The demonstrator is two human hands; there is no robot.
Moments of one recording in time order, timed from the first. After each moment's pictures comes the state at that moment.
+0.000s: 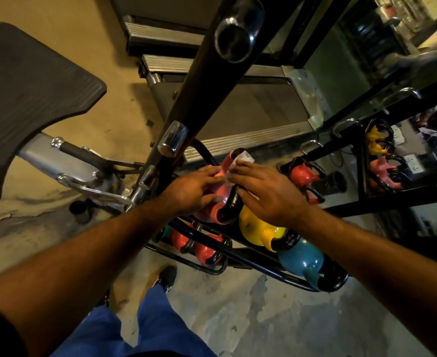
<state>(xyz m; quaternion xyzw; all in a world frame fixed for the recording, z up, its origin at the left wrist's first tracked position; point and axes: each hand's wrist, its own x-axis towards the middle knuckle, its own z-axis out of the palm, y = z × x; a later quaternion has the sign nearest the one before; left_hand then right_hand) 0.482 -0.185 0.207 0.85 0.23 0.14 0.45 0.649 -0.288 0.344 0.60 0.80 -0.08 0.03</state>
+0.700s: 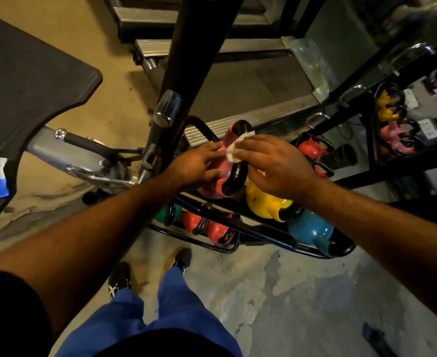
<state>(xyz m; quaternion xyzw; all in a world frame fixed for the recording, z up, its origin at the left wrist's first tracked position) 0.481 -0.182 0.209 0.86 0.21 0.13 0.45 0.642 -0.302 0.347 0.58 0.82 0.01 0.02</state>
